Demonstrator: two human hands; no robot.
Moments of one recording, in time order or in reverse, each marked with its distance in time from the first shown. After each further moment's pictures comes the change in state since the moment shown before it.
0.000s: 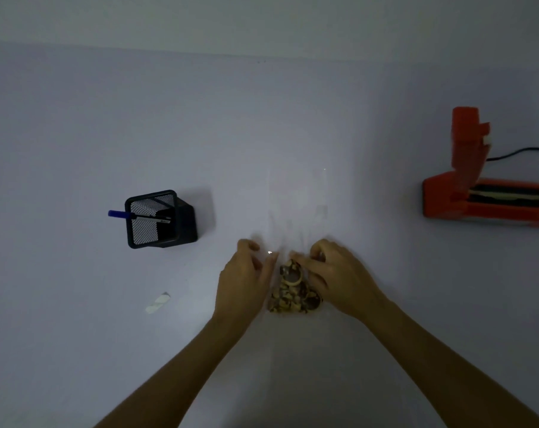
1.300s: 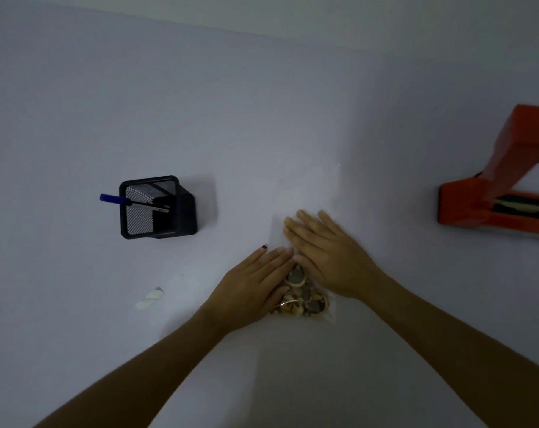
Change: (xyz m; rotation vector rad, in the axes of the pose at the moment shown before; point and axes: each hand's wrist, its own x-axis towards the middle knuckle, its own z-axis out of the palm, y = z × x) left_hand 0.011 -0.053 0.016 0.394 -0.165 0.832; right_hand 0.039 0.011 0.002 -0.271 -0.079 -0.271
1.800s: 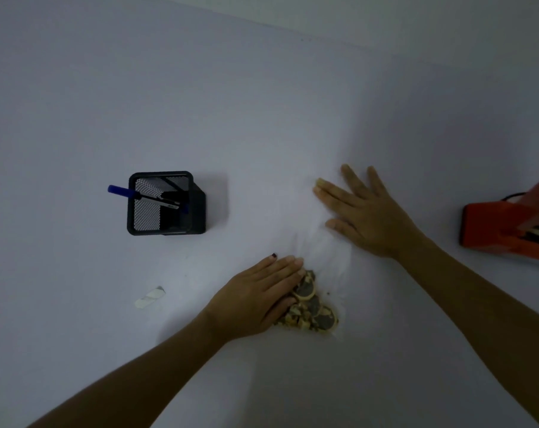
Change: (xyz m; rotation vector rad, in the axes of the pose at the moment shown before) left_hand -0.004 -0.008 0.008 -0.073 0.058 0.022; right_hand 0.039 0.082 -0.023 -0.221 -0.193 0.033
